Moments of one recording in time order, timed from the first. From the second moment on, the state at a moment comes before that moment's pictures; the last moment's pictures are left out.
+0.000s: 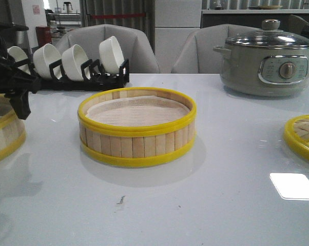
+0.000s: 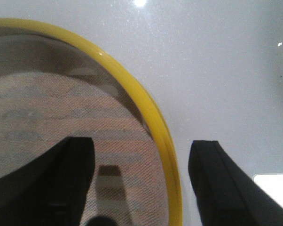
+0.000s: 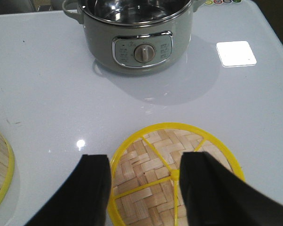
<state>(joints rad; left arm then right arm) -0.20 1.85 -1.27 0.19 0.63 -0.16 -0.10 1.02 -0.92 0.00 0.47 0.11</state>
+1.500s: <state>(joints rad) -0.69 1.90 -1.74 0.11 0.87 -0.18 -0.10 1.02 -0.92 0.00 0.47 0.11</state>
